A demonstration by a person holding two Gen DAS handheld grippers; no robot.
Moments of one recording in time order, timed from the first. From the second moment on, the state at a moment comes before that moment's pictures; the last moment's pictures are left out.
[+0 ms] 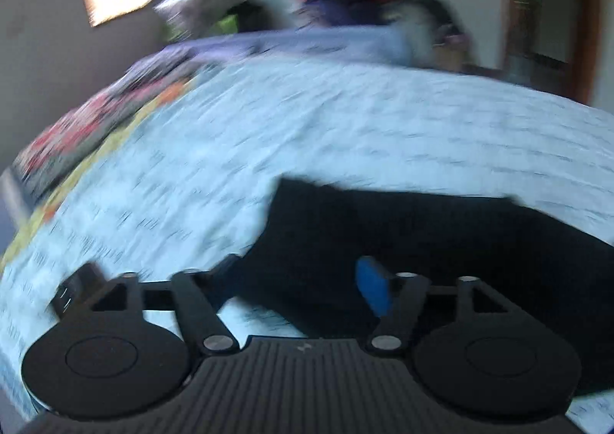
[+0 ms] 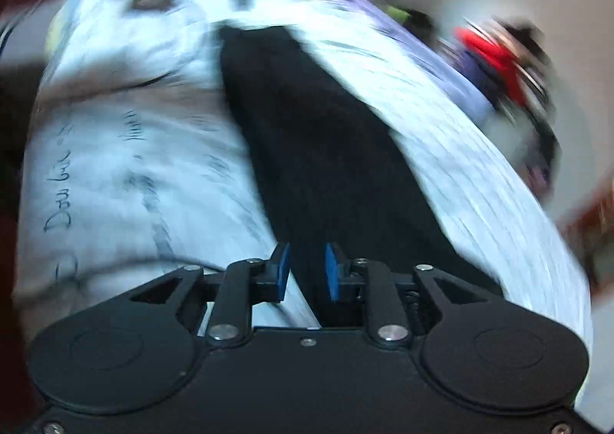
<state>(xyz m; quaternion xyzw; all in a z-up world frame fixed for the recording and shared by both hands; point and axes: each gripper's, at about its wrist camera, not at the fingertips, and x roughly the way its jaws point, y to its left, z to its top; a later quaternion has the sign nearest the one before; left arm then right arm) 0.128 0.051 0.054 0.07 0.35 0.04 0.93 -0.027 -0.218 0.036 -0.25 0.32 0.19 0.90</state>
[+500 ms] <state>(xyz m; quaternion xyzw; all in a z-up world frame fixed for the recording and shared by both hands) 0.050 -0.204 -0.004 0.29 0.24 -0.31 0.87 0.032 -0.539 -0.012 0.37 0.24 -0.15 0.88</state>
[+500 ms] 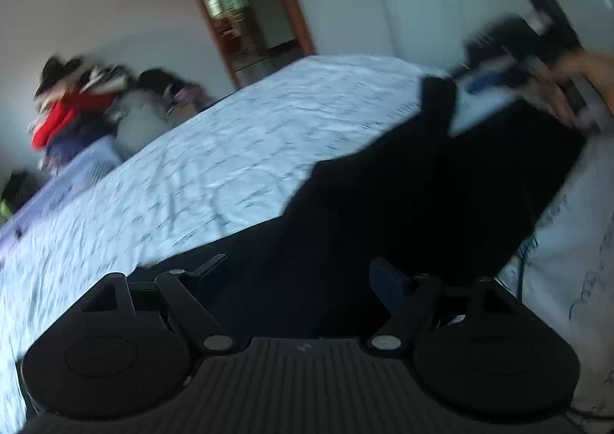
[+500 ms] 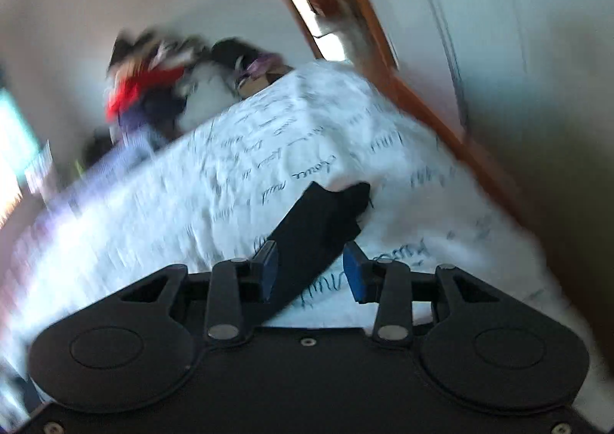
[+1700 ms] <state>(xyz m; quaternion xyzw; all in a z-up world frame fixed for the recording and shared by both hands) 0.041 -0.244 -0.033 0.29 0.23 -0.38 0.85 0.002 -0.518 0.084 0.41 0.07 -0.09 0.90</state>
